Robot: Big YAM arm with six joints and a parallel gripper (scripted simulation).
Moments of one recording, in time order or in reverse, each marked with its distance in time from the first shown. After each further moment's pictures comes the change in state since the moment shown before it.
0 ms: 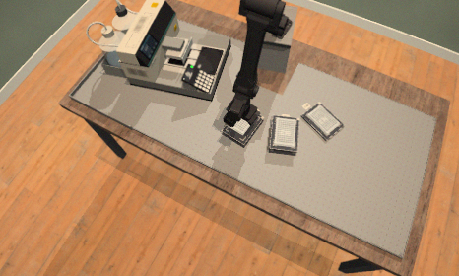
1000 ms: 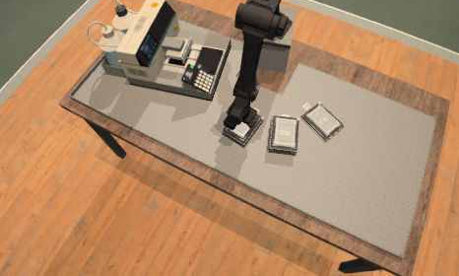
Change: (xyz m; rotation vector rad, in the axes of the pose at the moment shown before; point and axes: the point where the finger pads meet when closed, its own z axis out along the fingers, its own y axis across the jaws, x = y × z) arm 0.000 0.000 0.024 0.000 0.000 0.000
